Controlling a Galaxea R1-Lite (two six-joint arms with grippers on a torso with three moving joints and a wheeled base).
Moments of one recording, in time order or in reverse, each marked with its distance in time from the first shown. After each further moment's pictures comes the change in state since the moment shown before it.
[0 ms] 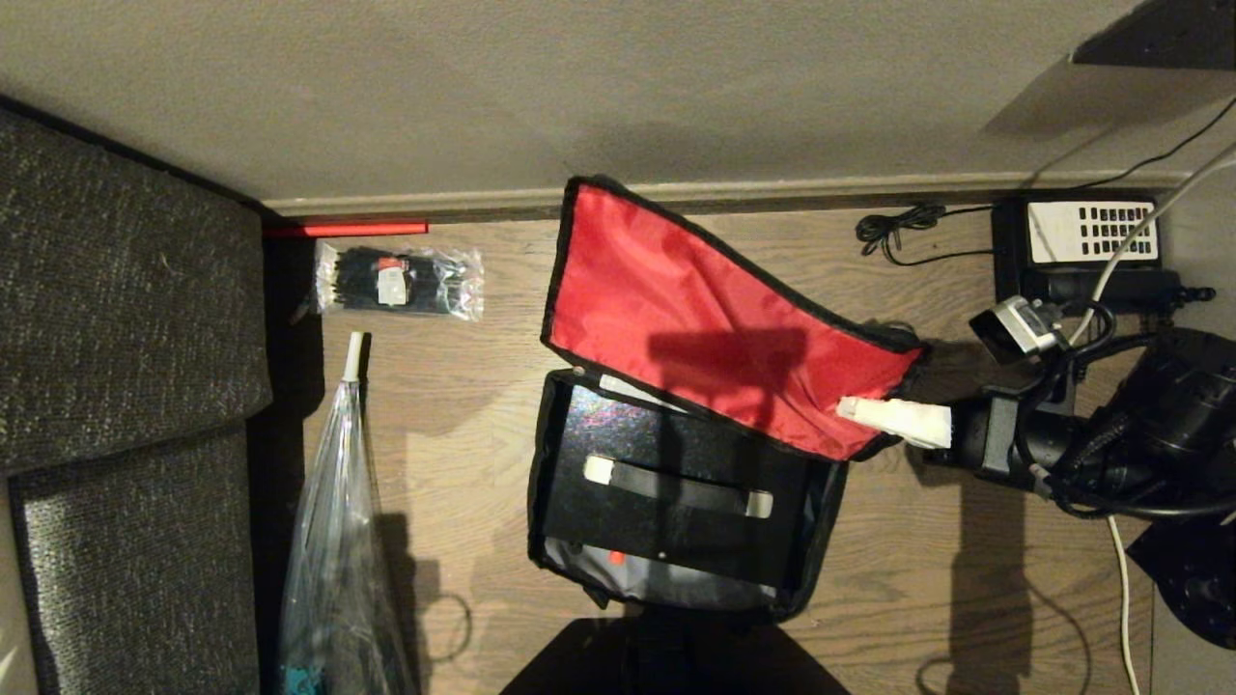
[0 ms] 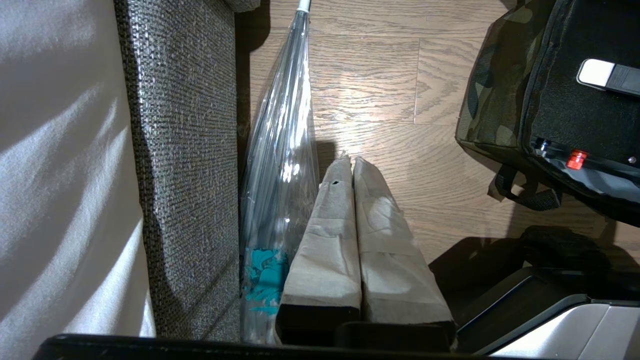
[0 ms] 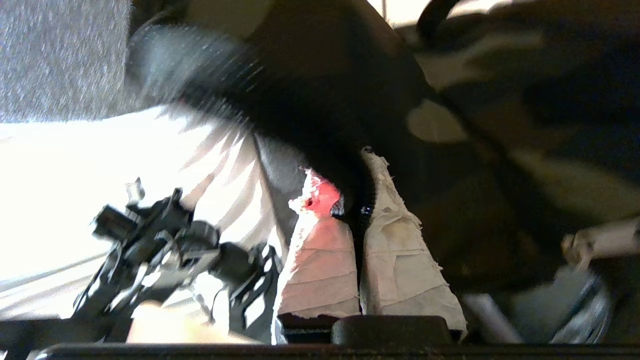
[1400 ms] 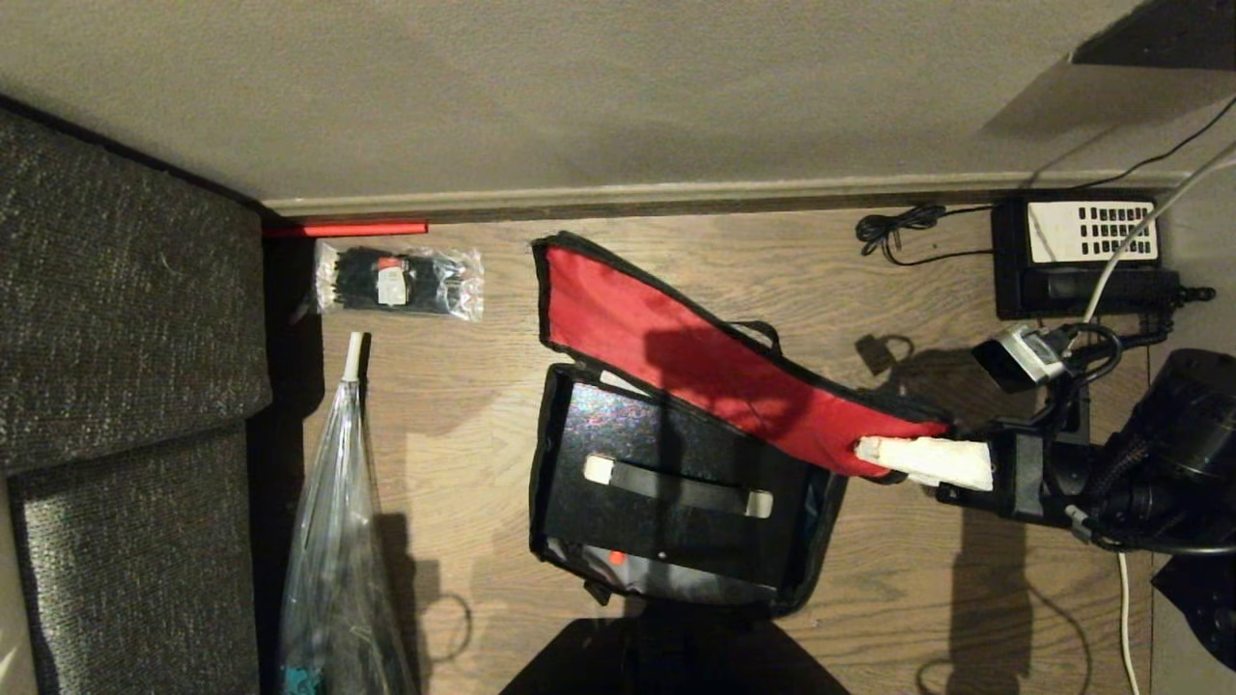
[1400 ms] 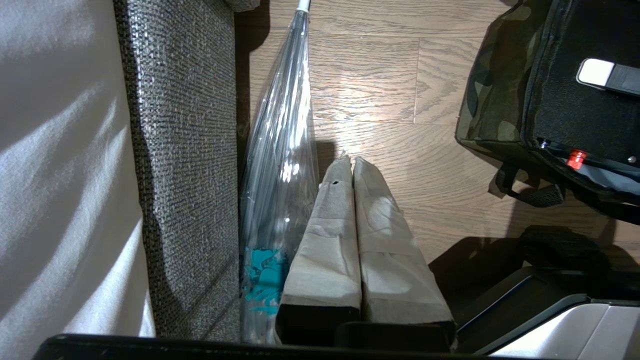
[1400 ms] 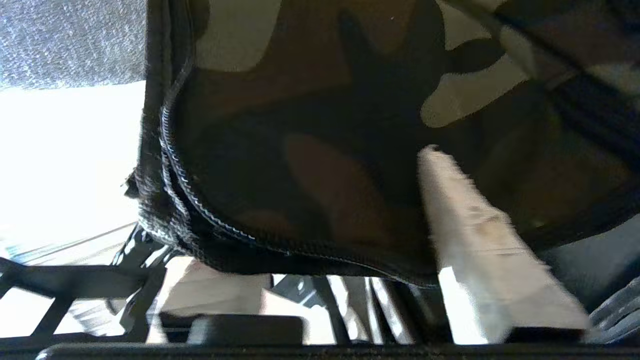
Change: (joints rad) left arm 0.000 0.000 0.000 0.000 0.000 0.000; right arm -0.001 -0.030 0.073 0.021 0.097 -0.007
